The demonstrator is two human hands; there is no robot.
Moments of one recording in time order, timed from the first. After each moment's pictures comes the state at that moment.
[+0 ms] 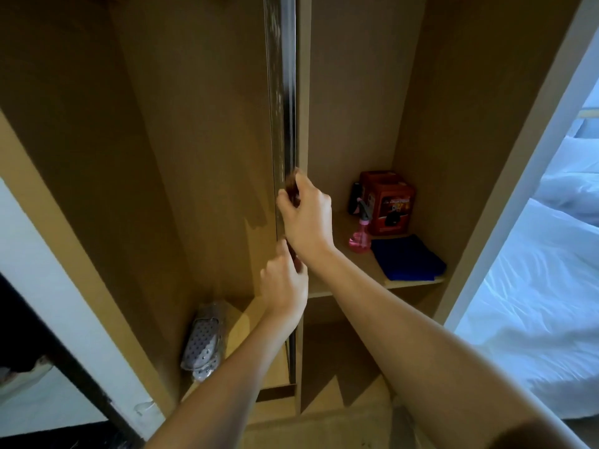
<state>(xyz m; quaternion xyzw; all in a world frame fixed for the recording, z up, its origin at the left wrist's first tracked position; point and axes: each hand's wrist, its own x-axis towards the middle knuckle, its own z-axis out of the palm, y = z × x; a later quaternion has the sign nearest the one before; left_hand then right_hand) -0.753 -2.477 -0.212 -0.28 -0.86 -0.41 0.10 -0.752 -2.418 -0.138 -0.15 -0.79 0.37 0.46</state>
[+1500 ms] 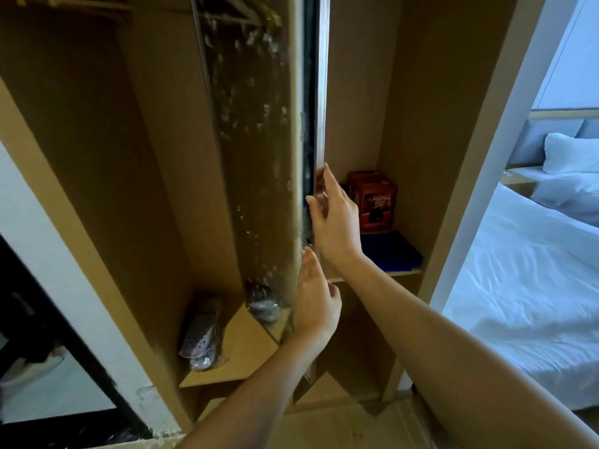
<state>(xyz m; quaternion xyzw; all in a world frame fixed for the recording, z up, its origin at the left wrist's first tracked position) -0.643 -2.445 -0.249 -0.35 -0.84 -0.40 0.06 -0.638 -2.379 -0.144 -0.16 -0.81 0.34 0.46</state>
